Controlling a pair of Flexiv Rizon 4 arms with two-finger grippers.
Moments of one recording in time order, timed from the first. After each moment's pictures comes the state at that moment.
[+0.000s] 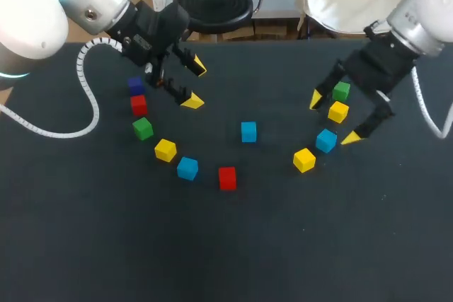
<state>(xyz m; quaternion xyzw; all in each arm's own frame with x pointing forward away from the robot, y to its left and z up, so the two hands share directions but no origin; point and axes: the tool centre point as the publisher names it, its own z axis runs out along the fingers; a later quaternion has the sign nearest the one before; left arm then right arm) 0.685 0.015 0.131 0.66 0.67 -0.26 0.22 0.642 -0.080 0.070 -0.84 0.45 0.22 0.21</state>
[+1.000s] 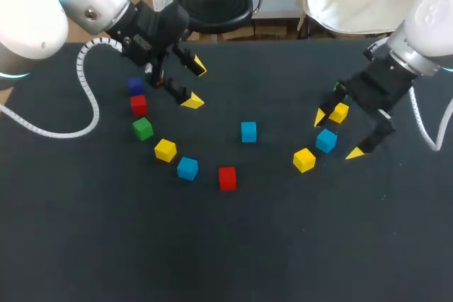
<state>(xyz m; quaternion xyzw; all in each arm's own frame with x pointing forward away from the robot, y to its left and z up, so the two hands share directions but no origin) 0.685 0.015 0.131 0.66 0.67 -0.26 0.22 0.652 -0.094 0.017 -0.85 0.44 0.23 0.20</state>
